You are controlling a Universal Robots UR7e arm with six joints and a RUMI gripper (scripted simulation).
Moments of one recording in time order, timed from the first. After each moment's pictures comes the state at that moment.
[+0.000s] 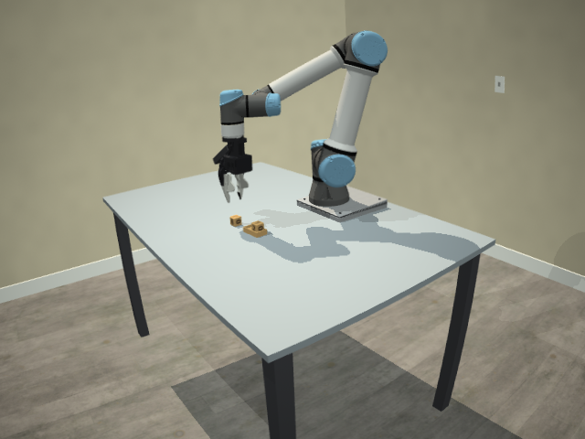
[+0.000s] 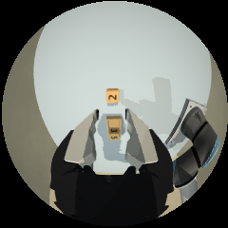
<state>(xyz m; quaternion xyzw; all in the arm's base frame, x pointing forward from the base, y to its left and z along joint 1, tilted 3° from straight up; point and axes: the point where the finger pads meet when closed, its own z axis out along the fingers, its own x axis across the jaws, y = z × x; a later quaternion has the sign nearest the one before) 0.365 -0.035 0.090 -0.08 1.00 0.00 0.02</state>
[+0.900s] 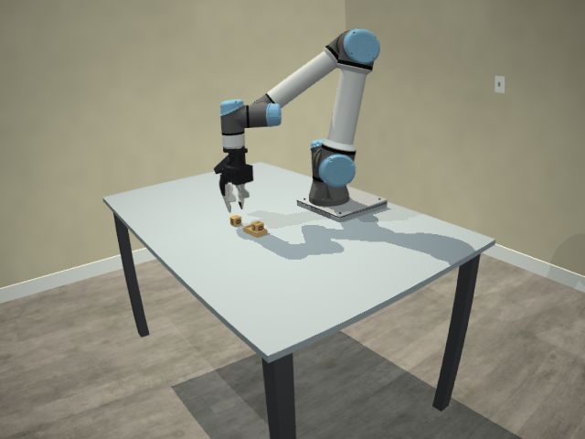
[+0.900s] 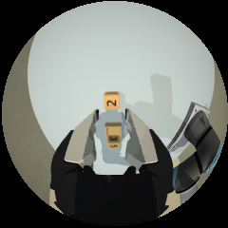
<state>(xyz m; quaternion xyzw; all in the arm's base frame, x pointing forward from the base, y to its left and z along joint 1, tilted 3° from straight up) 0.365 -0.034 0.055 -0.08 1.00 0.01 0.02</state>
